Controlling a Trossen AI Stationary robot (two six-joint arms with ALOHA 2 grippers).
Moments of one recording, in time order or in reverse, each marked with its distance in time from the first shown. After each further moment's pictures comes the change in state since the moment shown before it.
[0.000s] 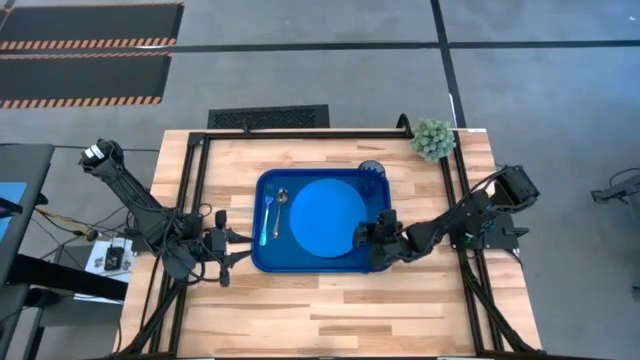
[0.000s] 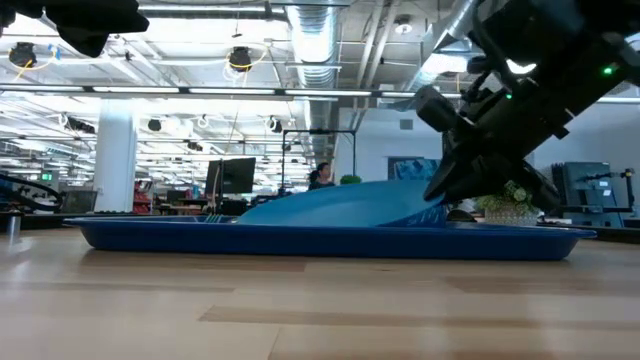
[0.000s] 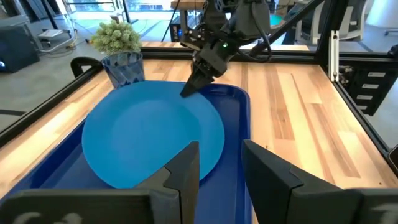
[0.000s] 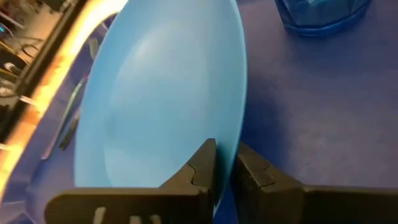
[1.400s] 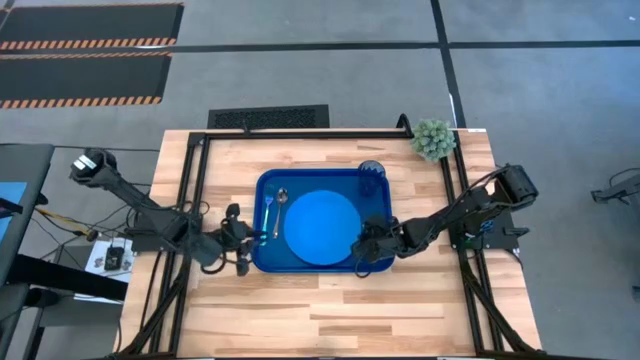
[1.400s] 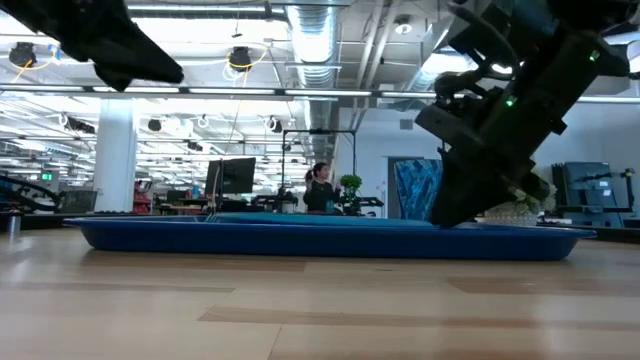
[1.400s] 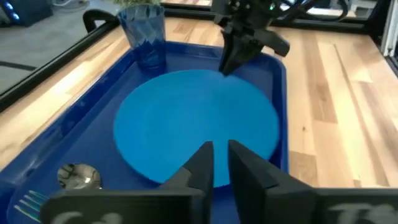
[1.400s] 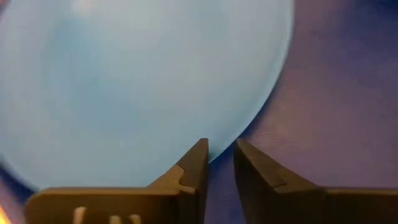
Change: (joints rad) left arm 0.252 0.090 0.001 -0.010 0.202 -0.039; right arm -0.046 -0.005 0.053 -0.124 -0.325 -0.405
